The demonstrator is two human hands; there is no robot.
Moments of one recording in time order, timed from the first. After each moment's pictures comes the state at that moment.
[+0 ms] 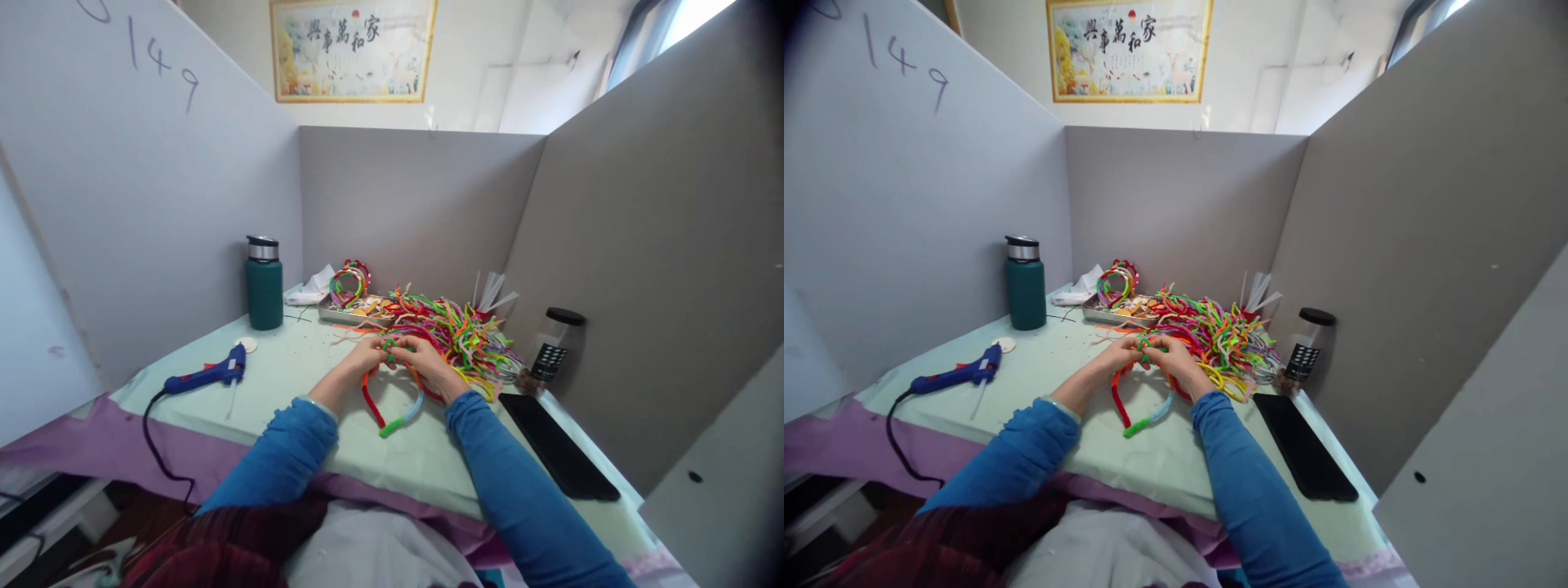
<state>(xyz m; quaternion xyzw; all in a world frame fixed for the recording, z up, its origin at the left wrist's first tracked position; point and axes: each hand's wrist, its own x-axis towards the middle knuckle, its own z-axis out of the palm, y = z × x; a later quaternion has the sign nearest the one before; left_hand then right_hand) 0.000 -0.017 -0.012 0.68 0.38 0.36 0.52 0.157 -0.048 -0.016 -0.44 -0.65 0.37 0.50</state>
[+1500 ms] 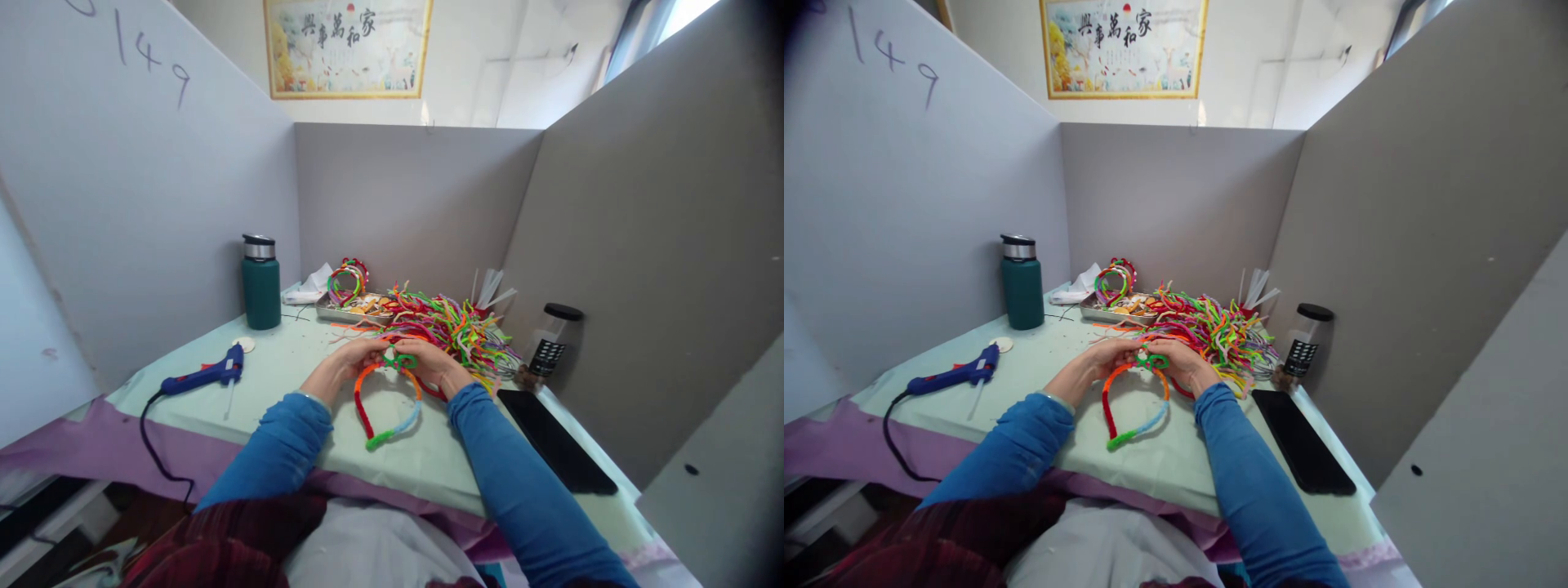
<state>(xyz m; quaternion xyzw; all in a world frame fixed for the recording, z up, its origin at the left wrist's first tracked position) -0.009 -0.007 -0.007 0.52 0.34 0.33 0.71 0.168 -0.039 -0.014 -0.36 -0.54 0.62 0.44</state>
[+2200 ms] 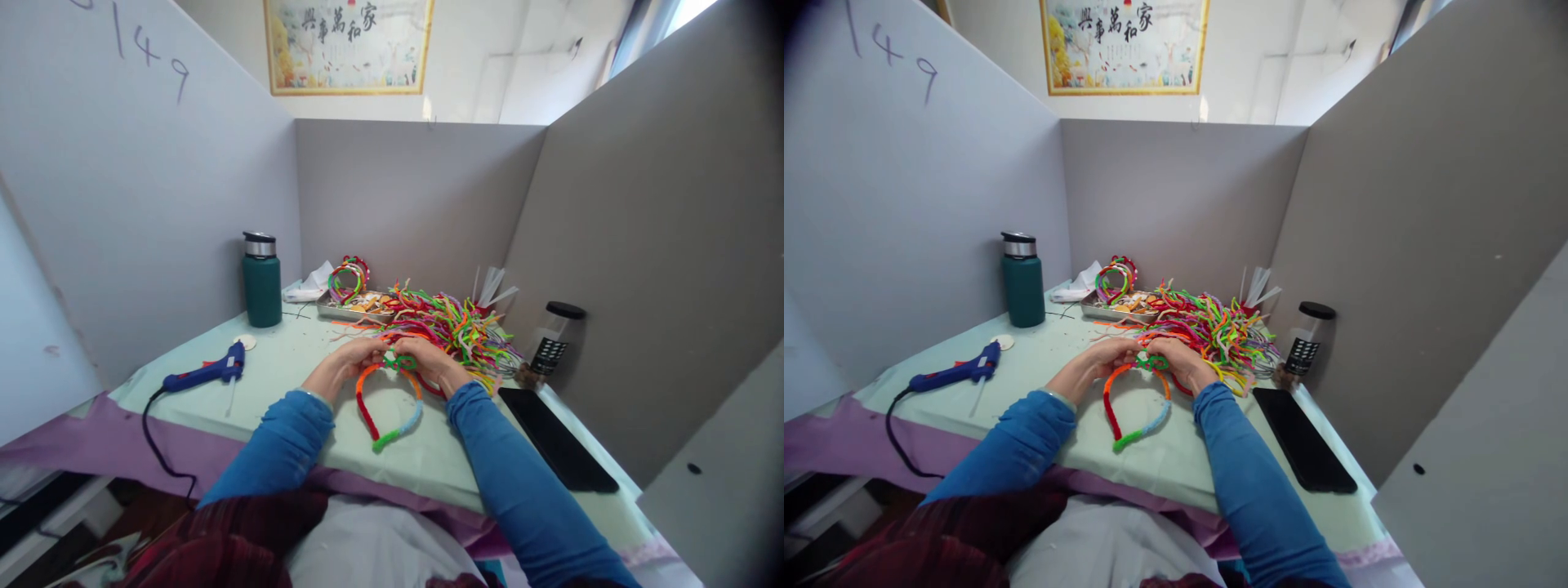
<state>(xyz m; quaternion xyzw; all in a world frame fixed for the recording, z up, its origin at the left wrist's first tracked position) -0.009 -0.016 -0.002 0.57 0.37 0.30 0.67 0.157 -0.046 -0.010 -0.42 -0.57 0.54 0.46</state>
